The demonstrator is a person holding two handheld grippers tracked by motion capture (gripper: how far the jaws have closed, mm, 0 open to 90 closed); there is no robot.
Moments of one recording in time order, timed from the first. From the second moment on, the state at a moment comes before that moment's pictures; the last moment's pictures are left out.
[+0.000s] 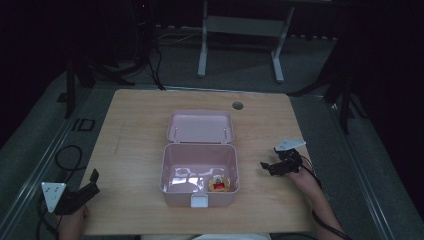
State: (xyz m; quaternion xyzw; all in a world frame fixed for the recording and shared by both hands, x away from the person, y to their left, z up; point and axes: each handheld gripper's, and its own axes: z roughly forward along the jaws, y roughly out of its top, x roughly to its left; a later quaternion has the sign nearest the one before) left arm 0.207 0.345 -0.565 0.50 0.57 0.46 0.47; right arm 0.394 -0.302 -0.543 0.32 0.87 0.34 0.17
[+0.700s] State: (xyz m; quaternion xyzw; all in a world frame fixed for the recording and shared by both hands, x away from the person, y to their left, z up) left arm 0.207 0.345 -0.565 0.50 0.57 0.46 0.47; right arm 0.369 -0.339 -0.547 0.48 0.74 0.36 0.30
